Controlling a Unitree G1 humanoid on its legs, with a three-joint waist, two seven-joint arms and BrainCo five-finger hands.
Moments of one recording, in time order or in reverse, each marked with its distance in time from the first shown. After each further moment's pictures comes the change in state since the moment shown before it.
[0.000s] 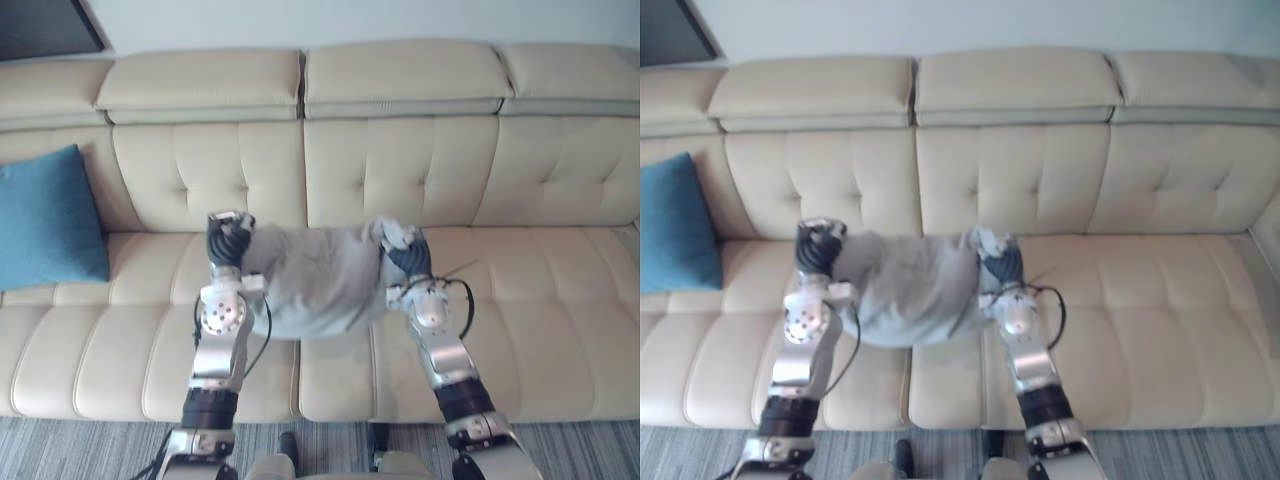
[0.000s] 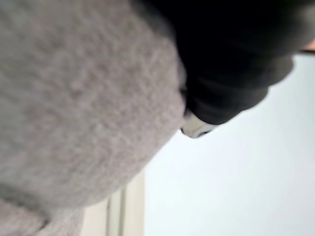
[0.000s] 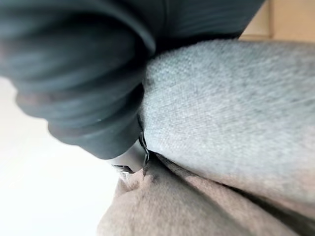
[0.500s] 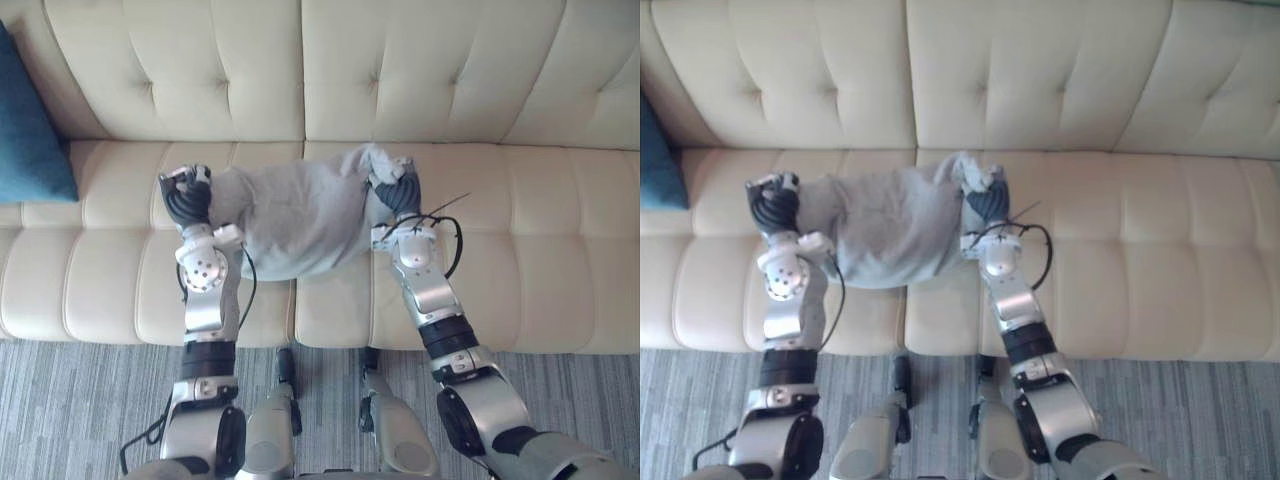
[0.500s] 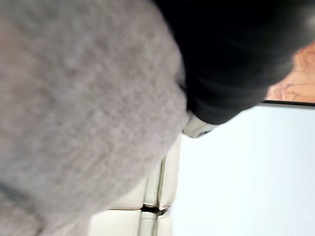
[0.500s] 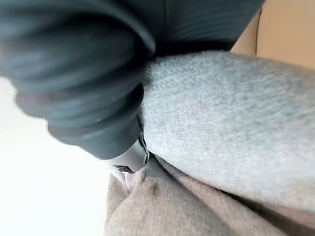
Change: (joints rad) left arm -0.250 -0.002 0.169 0.183 -0.051 -0.067 0.061; right arm -0.257 0.010 -0.020 0.097 0.001 0.004 -0.083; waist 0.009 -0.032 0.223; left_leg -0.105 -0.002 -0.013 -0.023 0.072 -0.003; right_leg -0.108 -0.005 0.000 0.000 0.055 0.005
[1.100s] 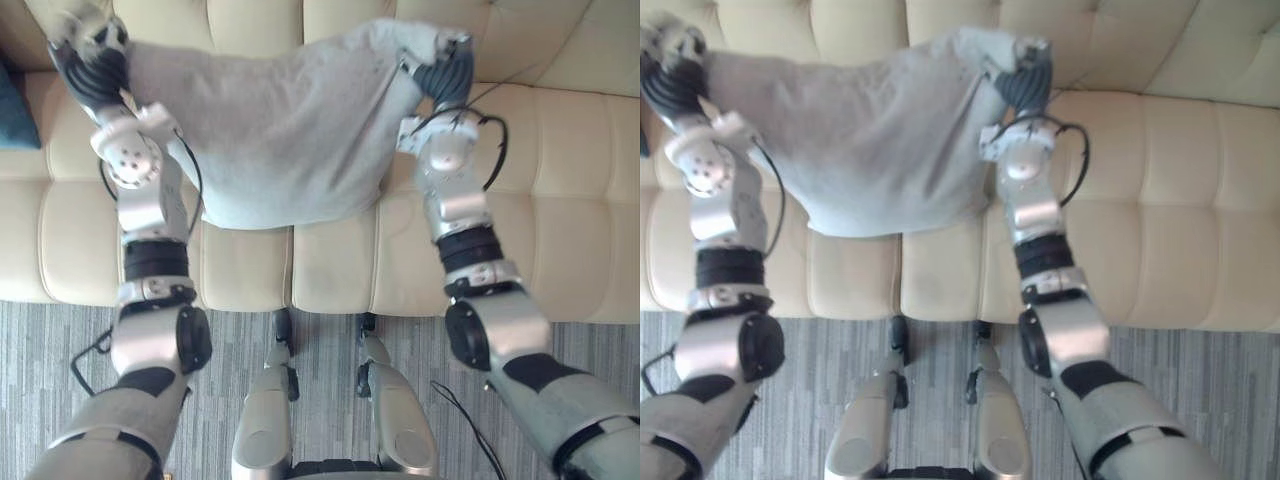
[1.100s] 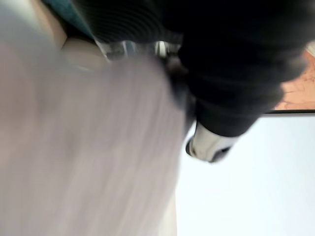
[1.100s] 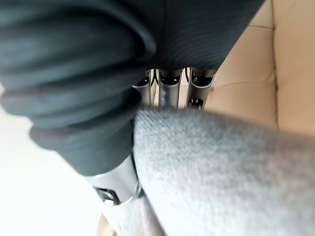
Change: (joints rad) left arm -0.503 0.361 0.102 0.340 -0.002 0.006 0.039; right arm -0.539 -0.225 -0.141 0.352 0.128 0.016 -0.056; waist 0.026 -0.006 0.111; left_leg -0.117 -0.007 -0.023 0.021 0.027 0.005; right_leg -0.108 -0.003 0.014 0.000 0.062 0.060
